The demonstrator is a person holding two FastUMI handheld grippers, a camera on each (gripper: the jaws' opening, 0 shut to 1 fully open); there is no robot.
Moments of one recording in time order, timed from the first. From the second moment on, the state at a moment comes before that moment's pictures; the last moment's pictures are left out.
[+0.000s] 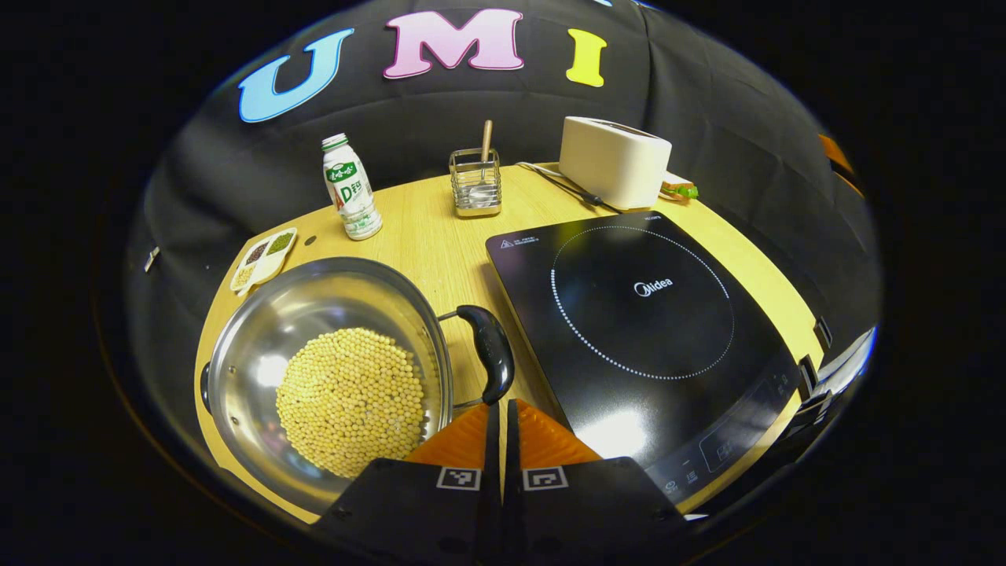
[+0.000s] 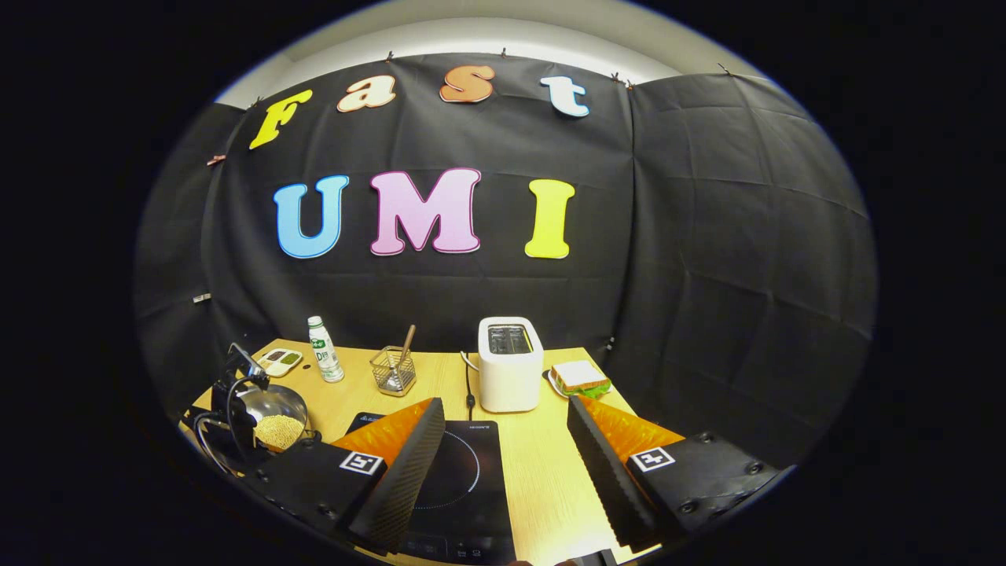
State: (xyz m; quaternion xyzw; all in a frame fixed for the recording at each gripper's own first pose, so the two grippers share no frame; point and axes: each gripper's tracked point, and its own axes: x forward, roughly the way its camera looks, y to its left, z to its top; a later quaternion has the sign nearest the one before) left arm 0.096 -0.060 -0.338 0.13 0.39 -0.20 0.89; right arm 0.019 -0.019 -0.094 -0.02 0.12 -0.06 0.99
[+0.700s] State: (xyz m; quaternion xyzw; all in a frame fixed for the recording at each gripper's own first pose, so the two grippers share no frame) left arm 0.087 -0.071 -0.317 0.10 0.35 -0.20 0.91; right arm 0.000 -0.005 -0.101 -0.03 0.13 -0.05 0.99
